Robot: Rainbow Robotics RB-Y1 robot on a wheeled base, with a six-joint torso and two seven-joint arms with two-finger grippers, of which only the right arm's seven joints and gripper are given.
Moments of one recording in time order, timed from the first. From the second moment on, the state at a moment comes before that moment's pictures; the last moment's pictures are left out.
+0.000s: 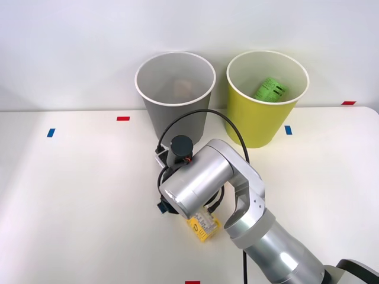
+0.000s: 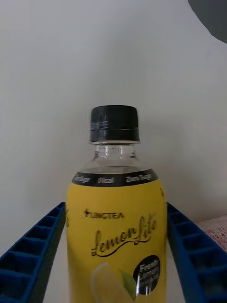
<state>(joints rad) -0.49 0.01 0.60 -1.65 -0.10 1.54 1.42</state>
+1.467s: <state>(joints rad) -0.36 -0.02 0.41 -2.01 -0.45 1.35 1.81</state>
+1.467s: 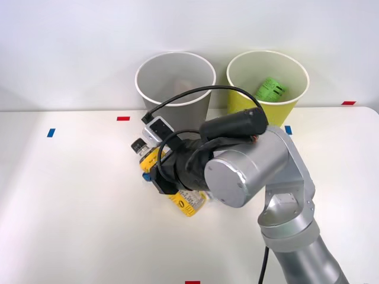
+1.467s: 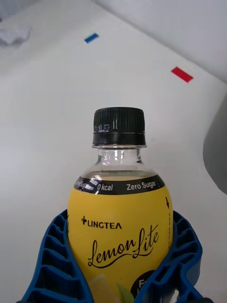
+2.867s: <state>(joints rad) -0.31 -0.07 0.17 -2.12 -0.80 0.45 1.98</state>
